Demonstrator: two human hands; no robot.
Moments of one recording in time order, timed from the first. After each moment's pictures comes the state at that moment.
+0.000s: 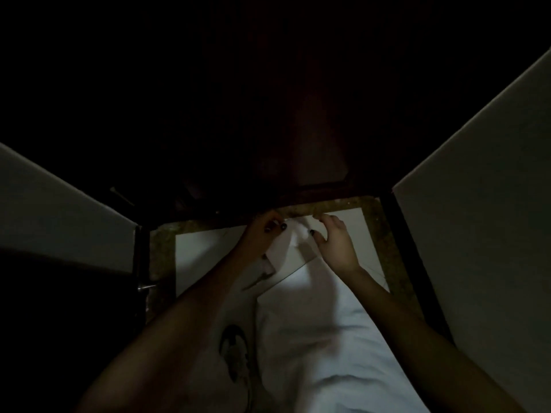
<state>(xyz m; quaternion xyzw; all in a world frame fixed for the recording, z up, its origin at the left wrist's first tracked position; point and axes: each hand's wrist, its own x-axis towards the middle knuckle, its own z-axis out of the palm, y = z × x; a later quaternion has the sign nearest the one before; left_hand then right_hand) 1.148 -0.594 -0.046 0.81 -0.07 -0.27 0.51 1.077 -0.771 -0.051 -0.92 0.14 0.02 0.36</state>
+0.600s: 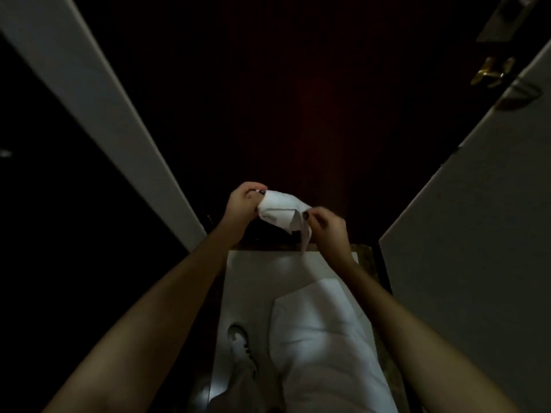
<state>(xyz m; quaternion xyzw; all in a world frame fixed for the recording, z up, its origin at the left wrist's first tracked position) 1.014 -0.520 0.422 0.73 0.07 -0.07 0.67 0.962 -0.706 0.381 -0.86 0.02 -0.08 0.50</state>
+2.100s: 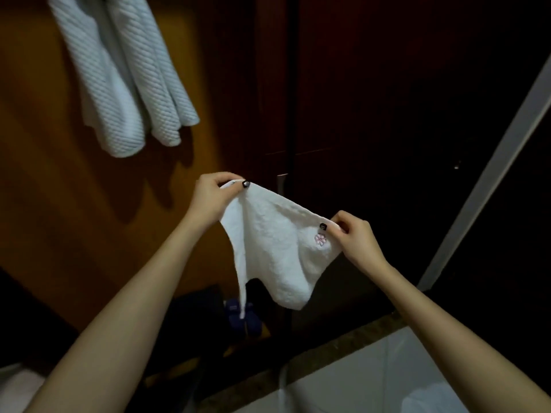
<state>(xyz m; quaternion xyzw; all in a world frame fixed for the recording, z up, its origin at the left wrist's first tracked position) 0.176 -0.299 0.723 0.73 0.39 0.43 0.36 0.407 -0.446 0.646 -0.70 -0.54 0.11 0.46</state>
